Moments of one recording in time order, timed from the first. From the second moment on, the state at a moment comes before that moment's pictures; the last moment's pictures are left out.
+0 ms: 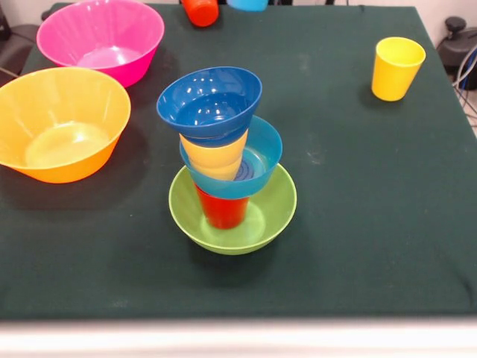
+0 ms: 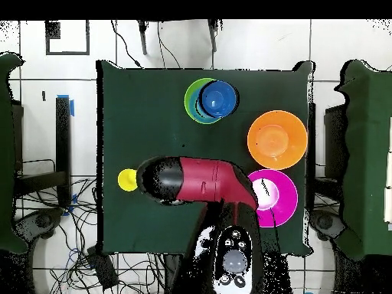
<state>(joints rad) -0.08 -0.82 -0.11 1.73 -0.11 0.78 1.95</state>
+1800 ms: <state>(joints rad) -0.35 -0.79 0.14 1.35 -0.17 1.04 1.95</state>
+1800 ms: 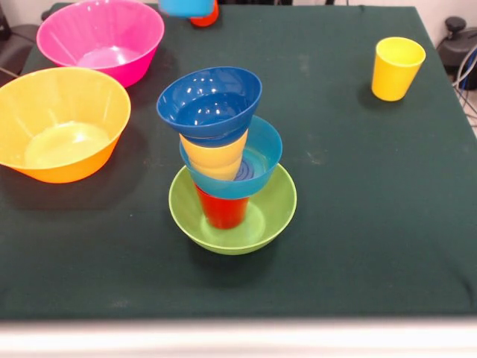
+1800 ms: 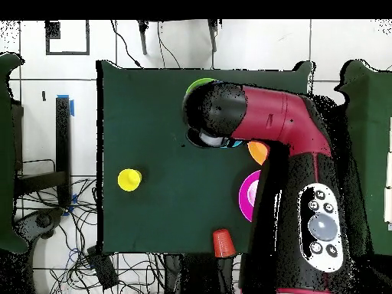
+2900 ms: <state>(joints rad) -0.35 -0.64 0.23 1.15 -0.24 1.14 1.95</state>
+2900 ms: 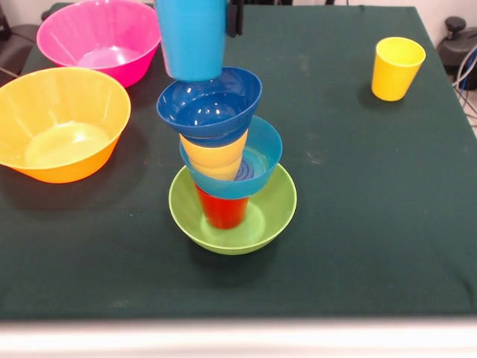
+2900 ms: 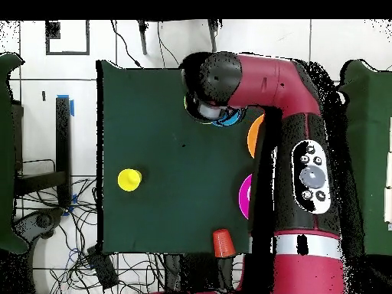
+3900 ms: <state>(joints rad) -0.36 -0.66 0.26 1.15 -0.25 1.24 1.95</state>
